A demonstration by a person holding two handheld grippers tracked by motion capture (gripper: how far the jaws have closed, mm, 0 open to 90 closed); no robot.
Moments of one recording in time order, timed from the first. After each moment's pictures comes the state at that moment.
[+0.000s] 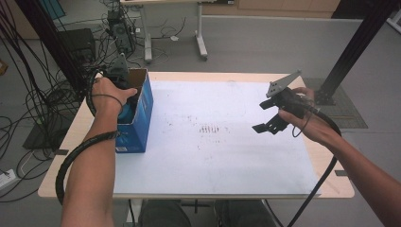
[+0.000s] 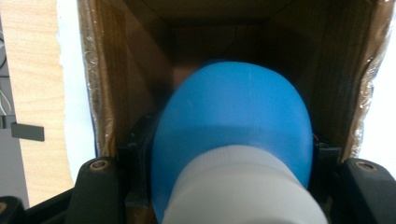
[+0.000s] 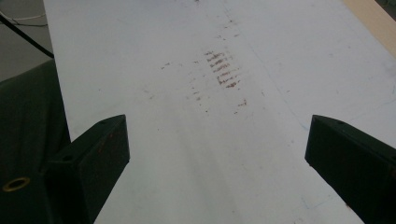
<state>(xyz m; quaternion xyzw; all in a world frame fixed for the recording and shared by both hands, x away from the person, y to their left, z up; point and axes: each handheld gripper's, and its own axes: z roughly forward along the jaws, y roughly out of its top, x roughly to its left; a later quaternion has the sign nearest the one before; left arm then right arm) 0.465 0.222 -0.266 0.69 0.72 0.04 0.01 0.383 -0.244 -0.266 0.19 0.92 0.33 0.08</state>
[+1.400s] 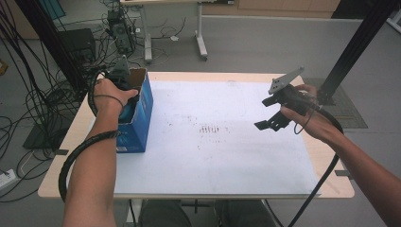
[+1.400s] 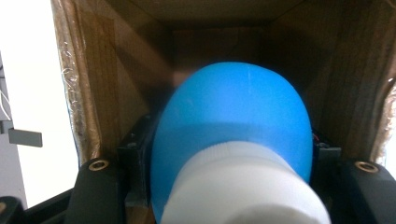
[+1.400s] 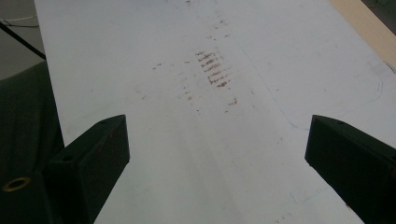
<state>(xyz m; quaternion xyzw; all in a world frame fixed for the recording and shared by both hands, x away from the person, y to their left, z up) 0.472 0.223 -0.274 0.69 0.72 0.04 0.00 0.388 -0.250 -0.260 0.20 0.92 0.33 0.08</state>
